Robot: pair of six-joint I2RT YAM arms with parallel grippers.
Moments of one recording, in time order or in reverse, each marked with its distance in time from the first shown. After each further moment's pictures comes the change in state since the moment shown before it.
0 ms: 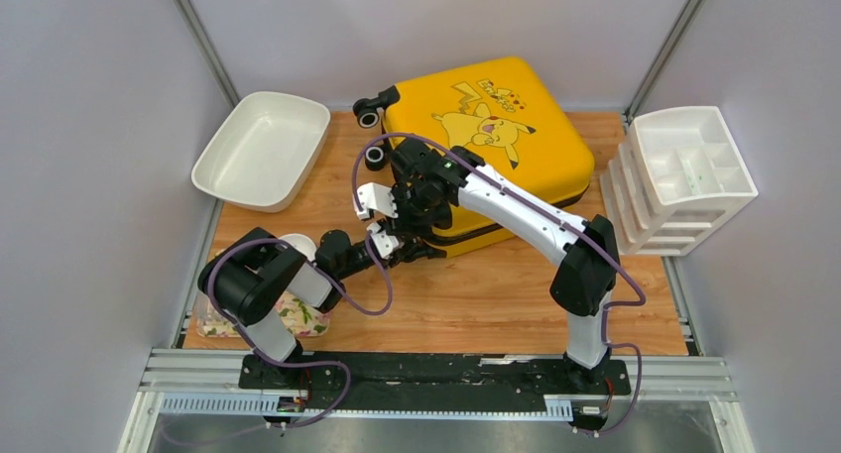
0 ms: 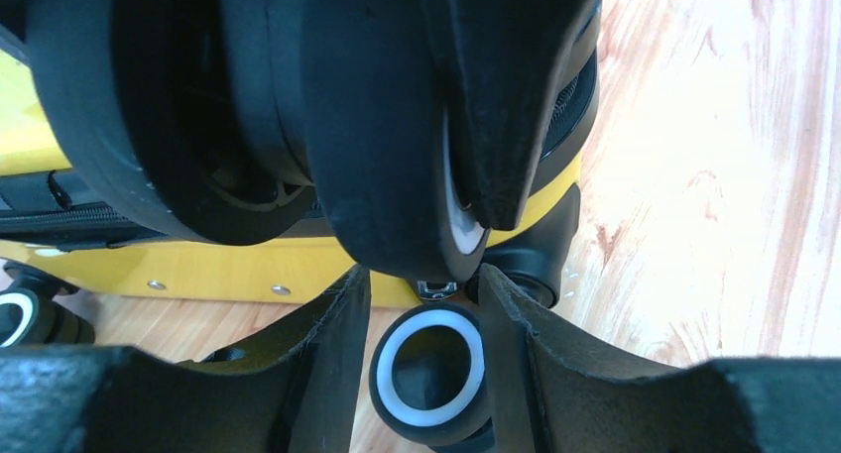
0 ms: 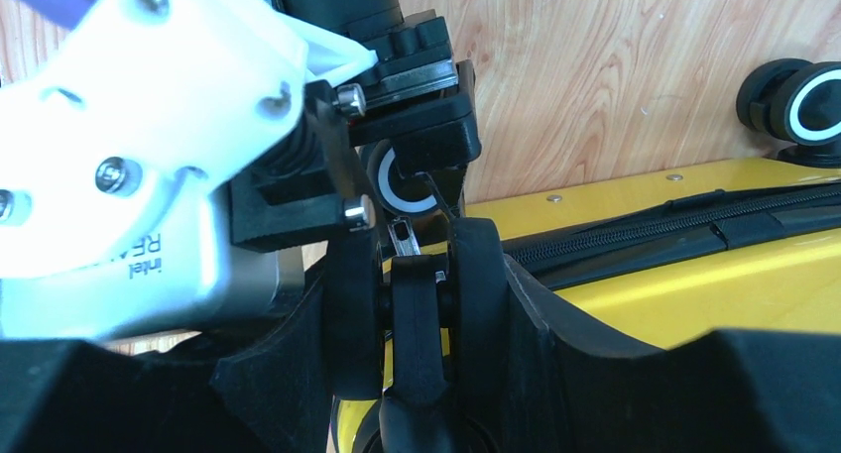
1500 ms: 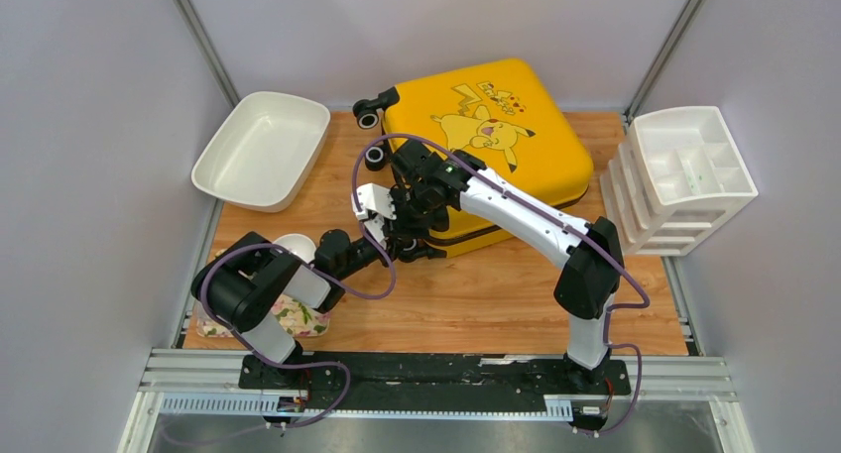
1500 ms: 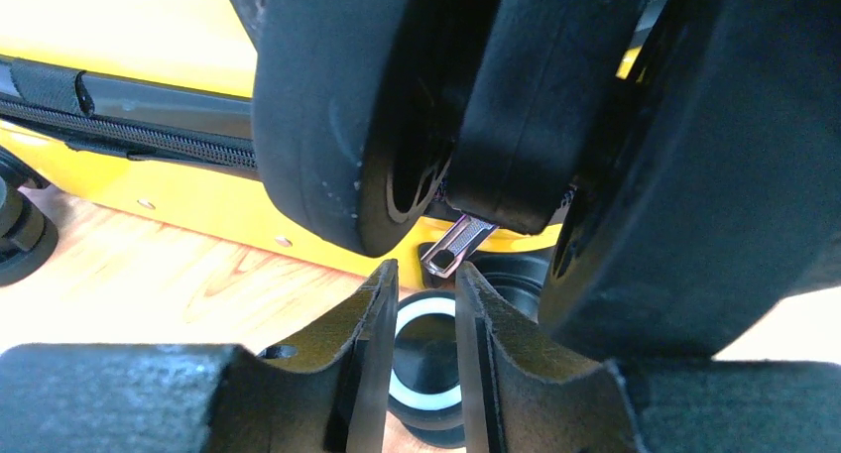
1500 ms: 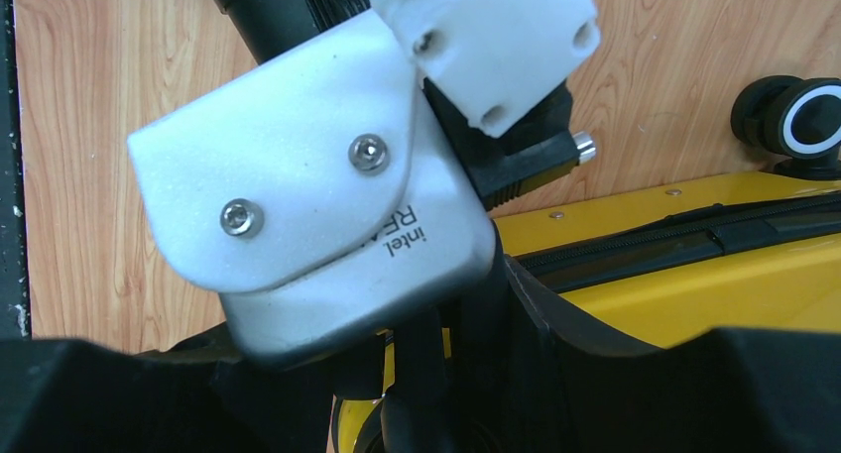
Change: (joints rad) left arm -0.011 -0.040 0.003 -0.048 -0.125 -0.228; right arm 0.007 -0.031 -0.048 0.060 -0.020 0.034
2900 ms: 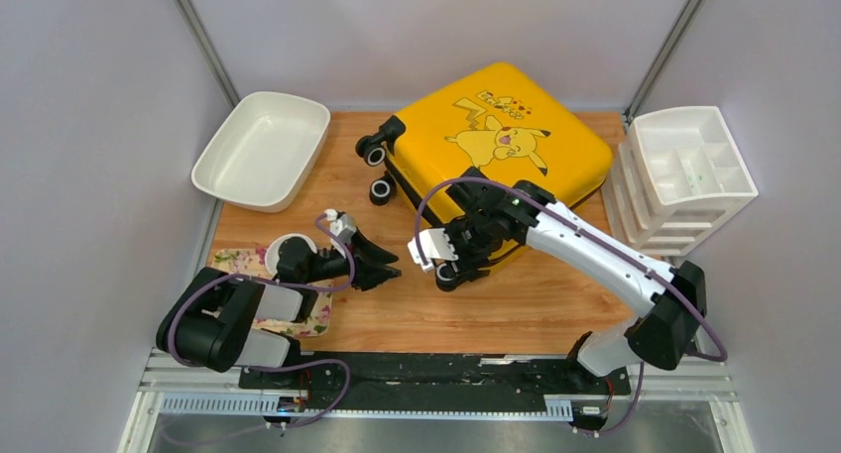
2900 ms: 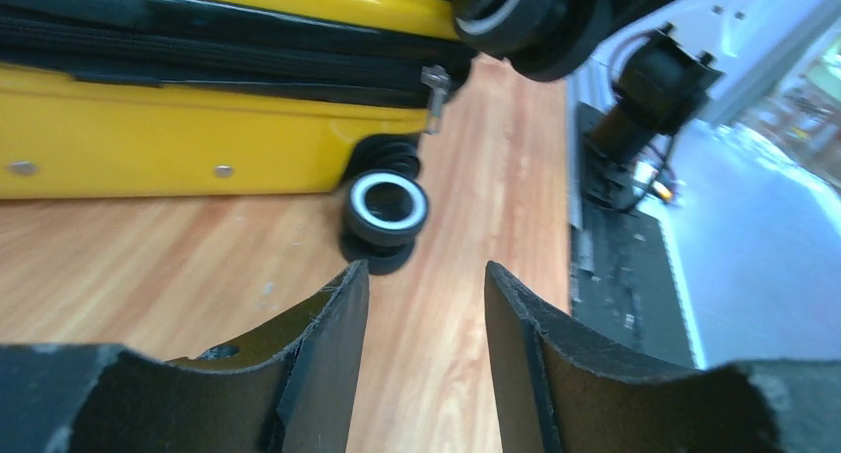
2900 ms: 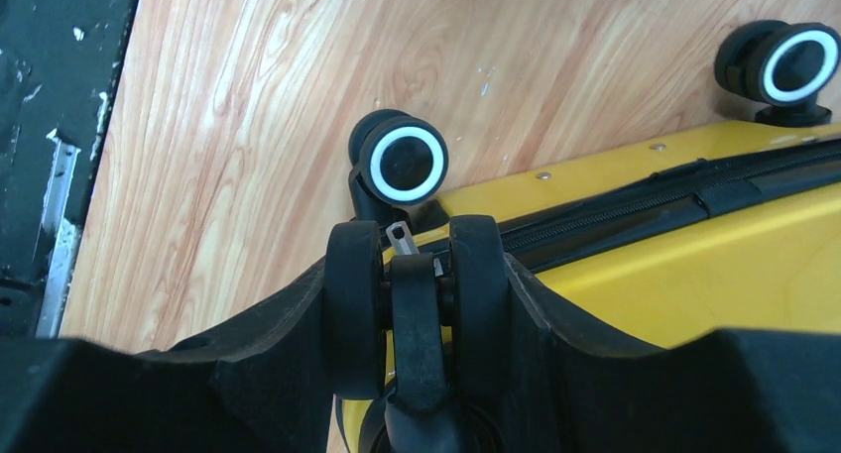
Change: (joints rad) left arm 0.304 -0.269 -0.167 0.018 0.674 -0.517; right arm -0.035 -0.388 -0.414 -0.079 -0.026 -0.279
